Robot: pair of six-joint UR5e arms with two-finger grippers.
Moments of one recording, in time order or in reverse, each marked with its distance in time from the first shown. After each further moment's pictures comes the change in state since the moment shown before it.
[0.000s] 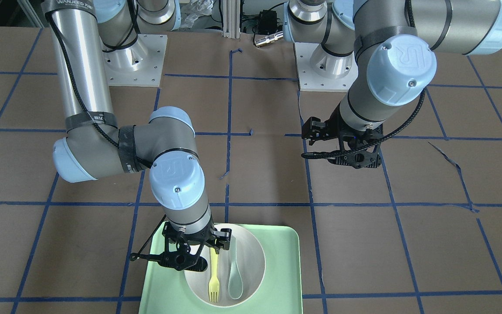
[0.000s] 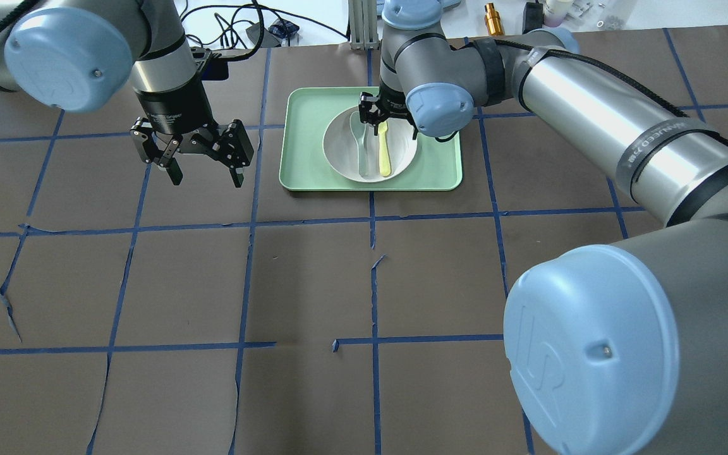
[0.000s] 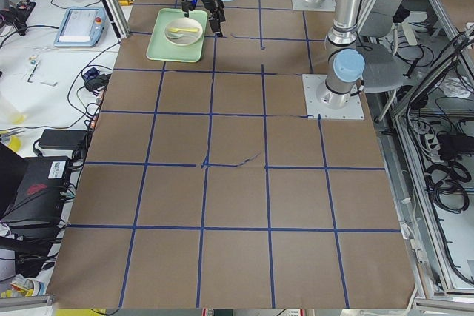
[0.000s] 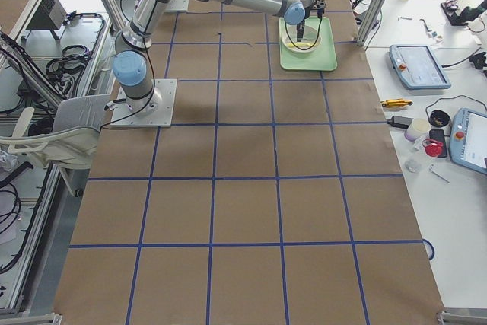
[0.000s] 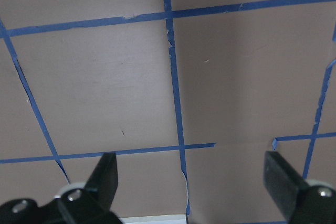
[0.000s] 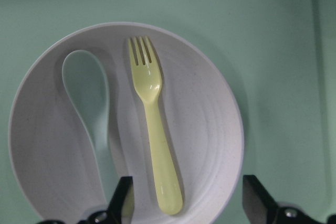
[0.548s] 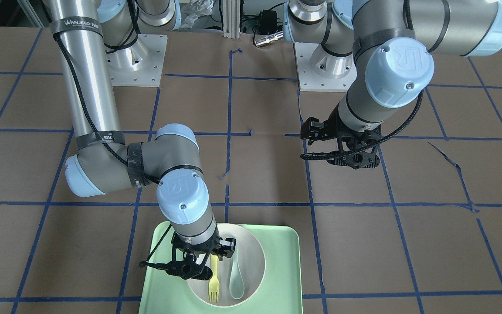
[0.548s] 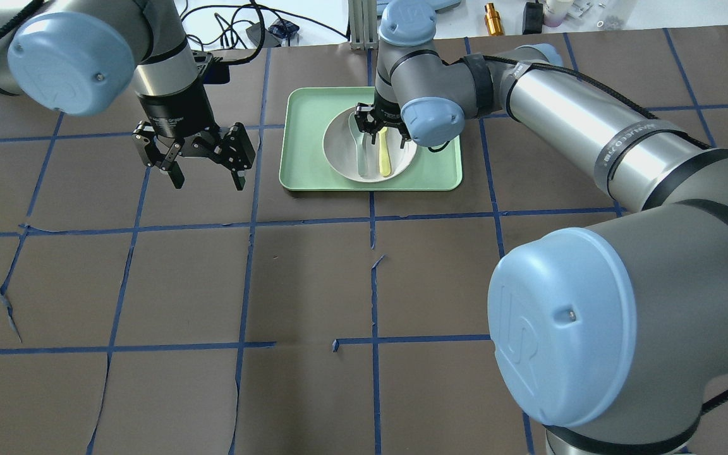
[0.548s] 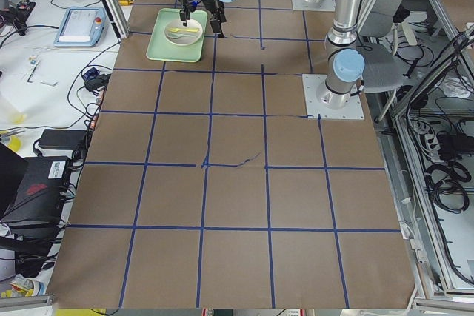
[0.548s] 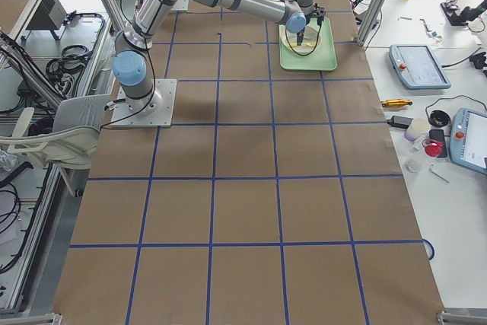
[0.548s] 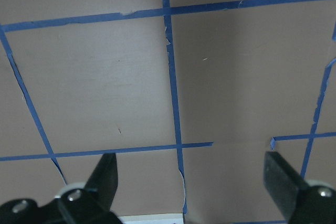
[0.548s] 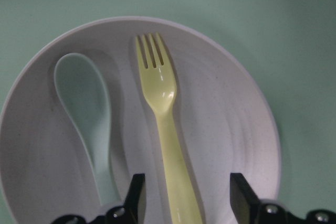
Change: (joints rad) left arm 0.000 0.001 -0.014 0.003 -0.004 -0.006; right arm 0.003 0.065 -0.005 -0.054 0.031 0.020
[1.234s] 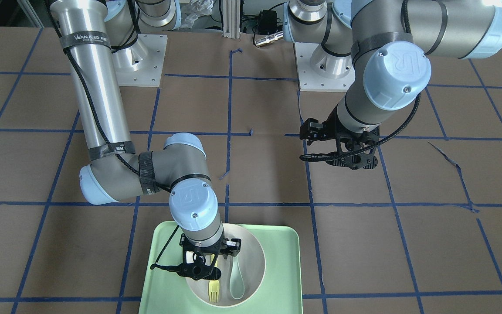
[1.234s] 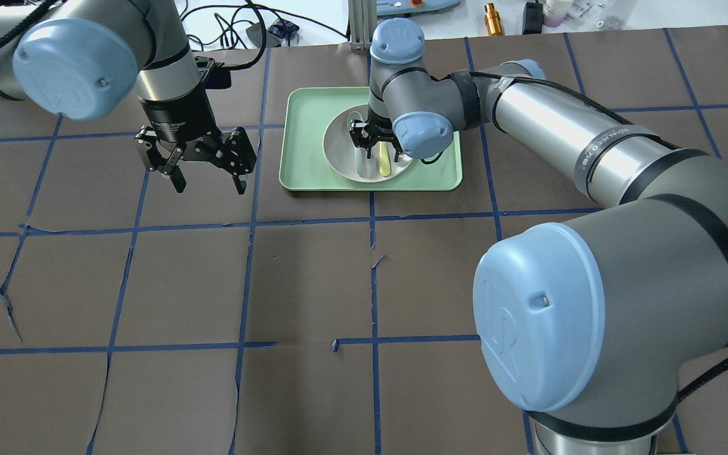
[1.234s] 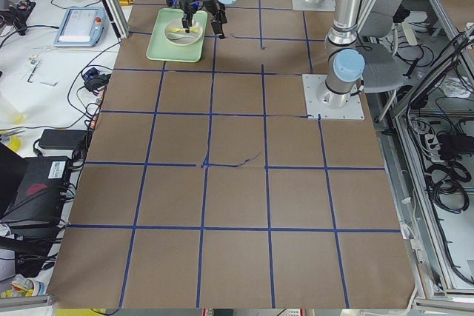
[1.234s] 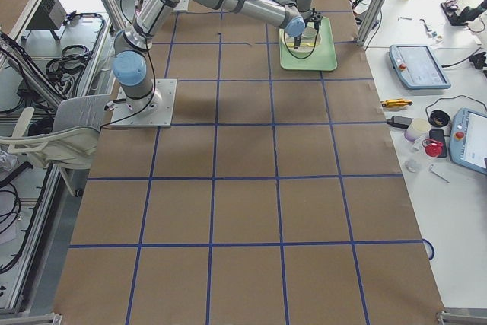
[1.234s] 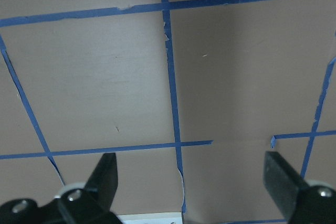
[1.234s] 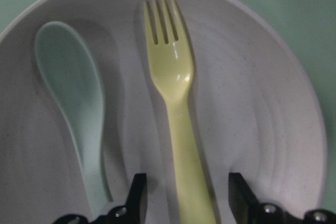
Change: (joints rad) left arm 0.000 0.000 -0.010 0.003 -0.002 -0.001; right arm 0.017 0.037 0.001 -0.006 0.000 -0.014
